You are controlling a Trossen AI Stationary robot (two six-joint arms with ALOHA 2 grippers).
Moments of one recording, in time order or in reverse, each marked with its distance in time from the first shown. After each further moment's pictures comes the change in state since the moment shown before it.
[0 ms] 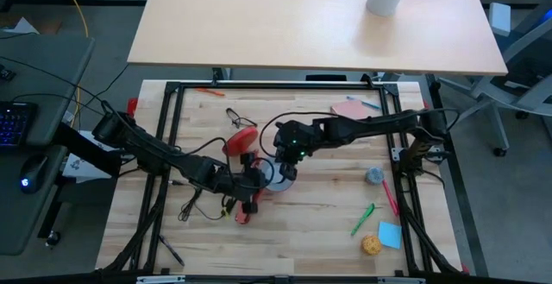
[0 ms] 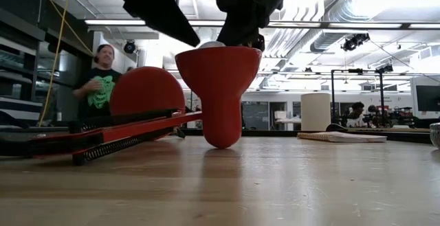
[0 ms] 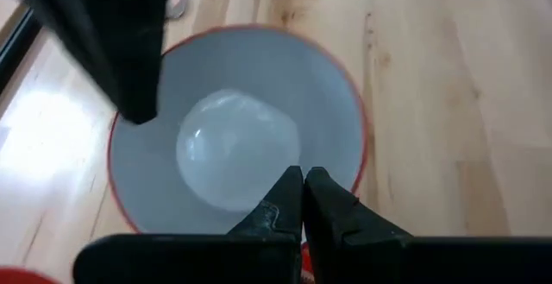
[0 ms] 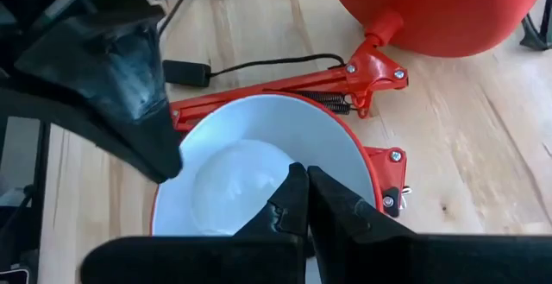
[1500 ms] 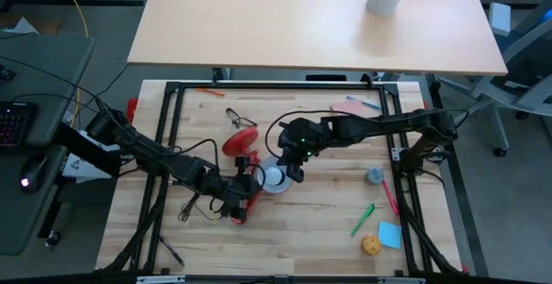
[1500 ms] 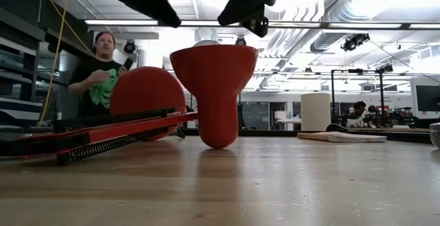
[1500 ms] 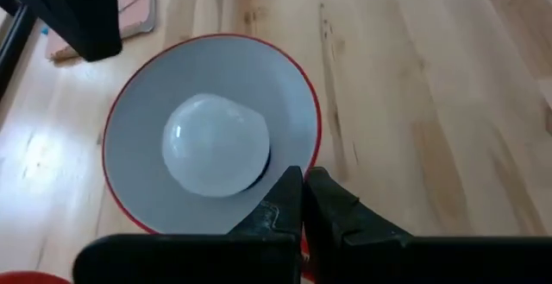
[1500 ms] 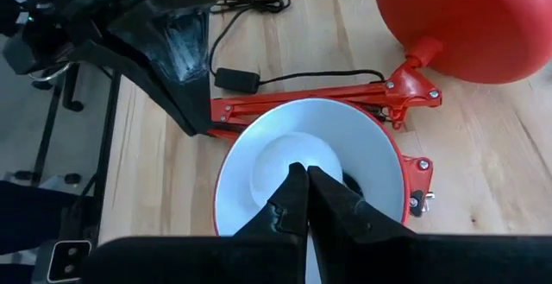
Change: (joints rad) left arm -0.049 -0.077 -0.008 -0.082 0.030 0.078; right arm 0.020 -0.072 0.000 -0.005 -0.067 -0.020
